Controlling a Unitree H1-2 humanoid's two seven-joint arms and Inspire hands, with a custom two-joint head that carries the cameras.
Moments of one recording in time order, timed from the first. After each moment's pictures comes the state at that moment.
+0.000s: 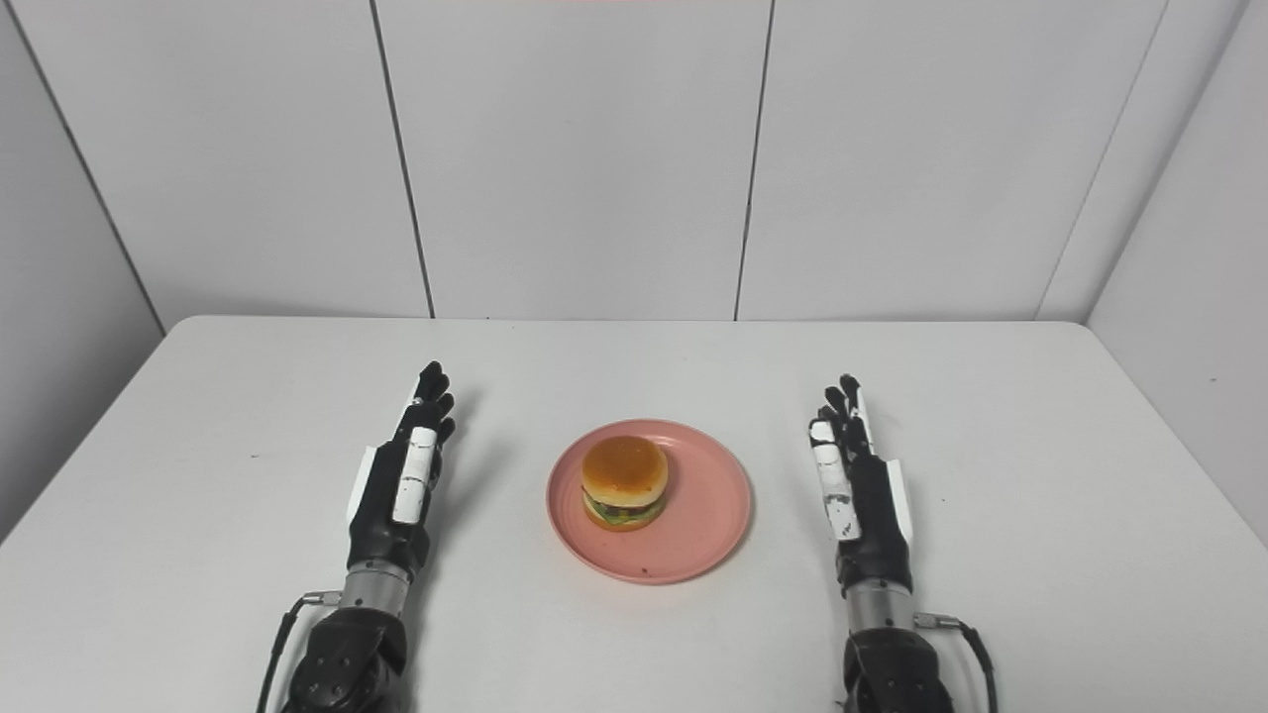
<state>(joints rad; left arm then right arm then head) -0.31 -0.03 0.04 0.33 -0.02 -0.21 0.04 -0.31 -0.04 -0.10 0.28 -0.04 -0.21 -0.06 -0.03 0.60</state>
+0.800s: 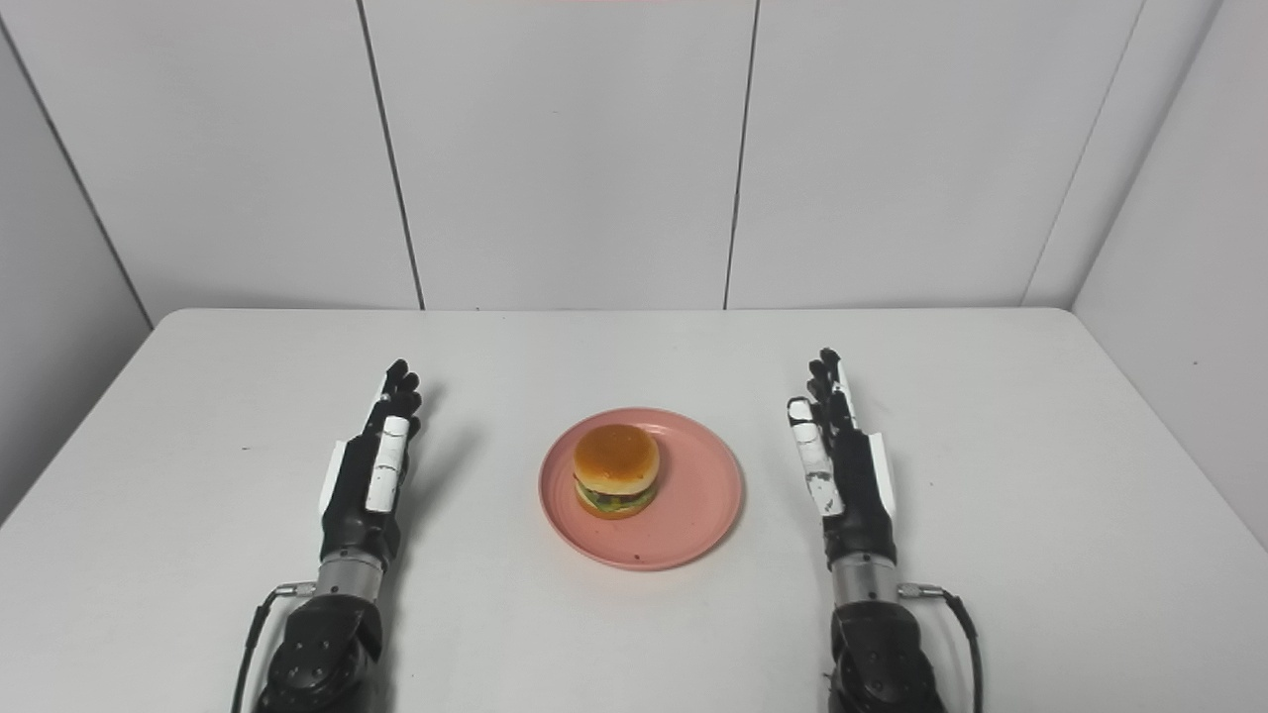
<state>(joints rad) -0.31 -0.02 0.06 0.34 -0.01 -0.18 0.07 -0.33 -0.05 -0.07 0.33 -0.05 -0.25 -0.08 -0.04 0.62</state>
